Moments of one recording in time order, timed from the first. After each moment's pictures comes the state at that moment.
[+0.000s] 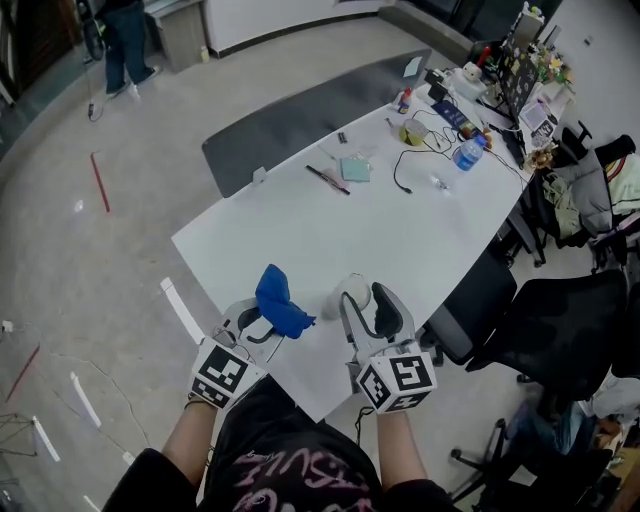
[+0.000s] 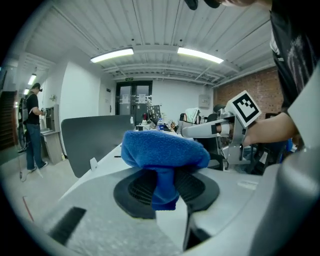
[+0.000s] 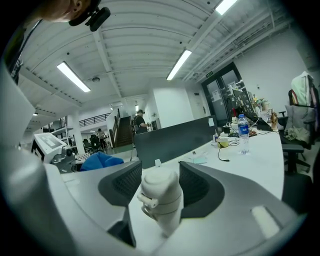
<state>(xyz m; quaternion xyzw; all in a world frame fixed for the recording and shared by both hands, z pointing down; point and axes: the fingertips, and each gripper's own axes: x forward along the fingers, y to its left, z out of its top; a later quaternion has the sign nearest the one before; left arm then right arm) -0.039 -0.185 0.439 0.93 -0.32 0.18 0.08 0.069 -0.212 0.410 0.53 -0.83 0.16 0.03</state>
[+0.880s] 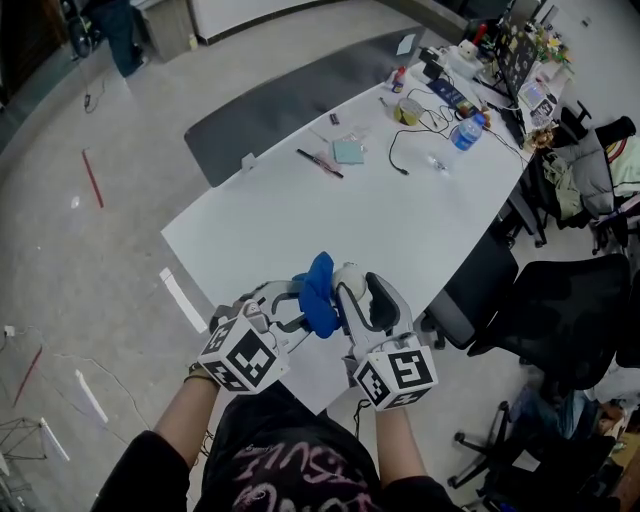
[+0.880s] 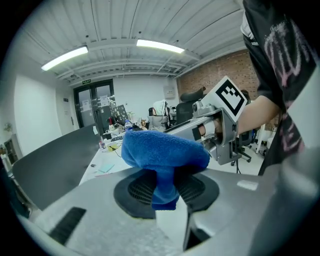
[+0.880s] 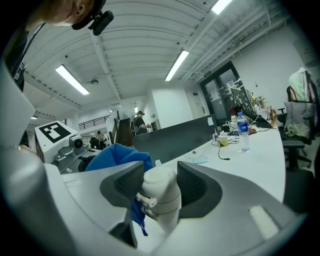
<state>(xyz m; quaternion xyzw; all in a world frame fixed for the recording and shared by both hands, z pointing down) 0.037 -0.182 0.437 0.96 -0.14 0.25 -0.03 0.073 -0.218 0.415 0.53 -0.83 0.17 0.02</state>
